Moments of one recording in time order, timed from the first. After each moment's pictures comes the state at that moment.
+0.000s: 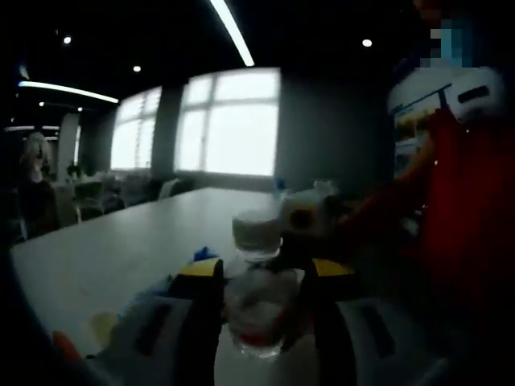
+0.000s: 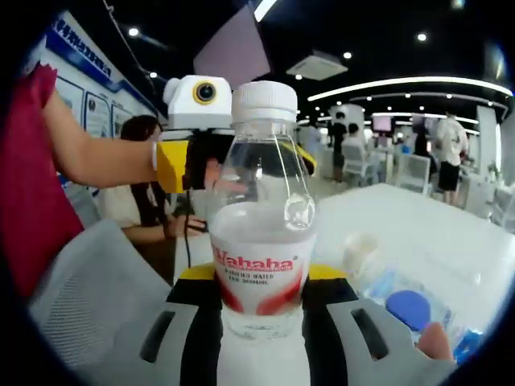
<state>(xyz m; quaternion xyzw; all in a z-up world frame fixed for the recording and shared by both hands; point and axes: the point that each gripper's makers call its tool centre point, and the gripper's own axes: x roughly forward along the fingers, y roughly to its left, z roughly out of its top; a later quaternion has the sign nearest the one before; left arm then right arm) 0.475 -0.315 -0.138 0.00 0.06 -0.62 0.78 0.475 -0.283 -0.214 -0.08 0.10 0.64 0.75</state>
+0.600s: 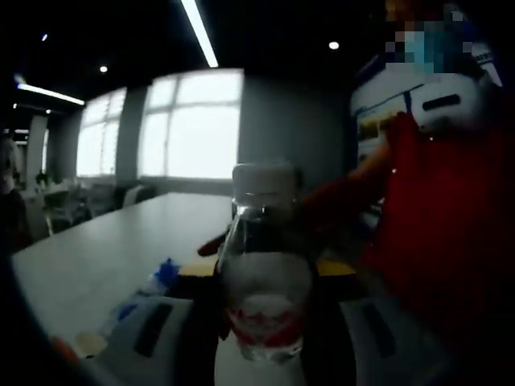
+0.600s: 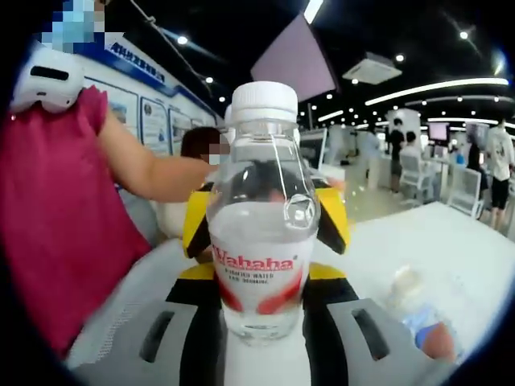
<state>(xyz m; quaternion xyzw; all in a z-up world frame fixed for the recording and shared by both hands) 0.440 -0.328 -0.116 0.00 0.04 -0.67 0.74 0.427 -0.273 -0.162 -0.07 0.09 0.74 0.66</state>
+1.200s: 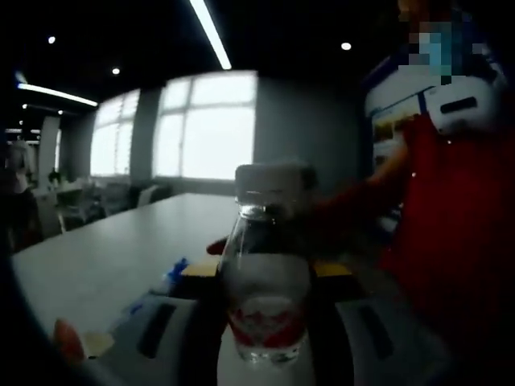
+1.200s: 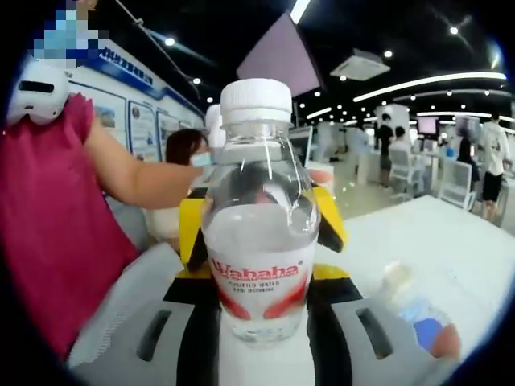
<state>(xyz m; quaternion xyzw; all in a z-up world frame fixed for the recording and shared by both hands) 0.465 -0.333 -0.118 0.00 0.05 -0.63 0.77 0.454 -0.275 -0.162 -0.05 0.10 0.71 0.70</state>
